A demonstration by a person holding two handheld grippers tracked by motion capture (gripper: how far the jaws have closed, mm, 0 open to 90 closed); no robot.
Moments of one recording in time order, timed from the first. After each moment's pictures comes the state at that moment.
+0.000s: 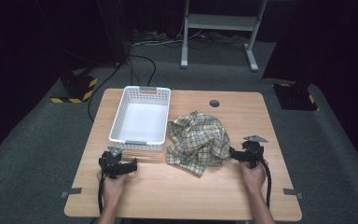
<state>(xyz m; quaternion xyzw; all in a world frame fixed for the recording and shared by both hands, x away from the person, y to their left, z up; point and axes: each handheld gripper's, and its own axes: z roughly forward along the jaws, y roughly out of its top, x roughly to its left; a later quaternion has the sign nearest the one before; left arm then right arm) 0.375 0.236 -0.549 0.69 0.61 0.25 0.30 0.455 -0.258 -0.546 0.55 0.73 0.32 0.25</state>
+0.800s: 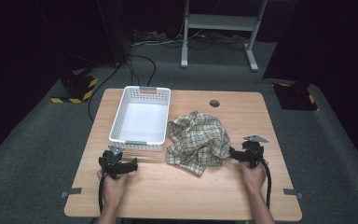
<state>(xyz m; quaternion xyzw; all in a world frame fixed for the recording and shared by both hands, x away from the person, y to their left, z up) 0.379 0.236 -0.550 0.70 0.60 0.25 0.29 0.455 -0.258 -0.546 0.55 0.73 0.32 0.25</state>
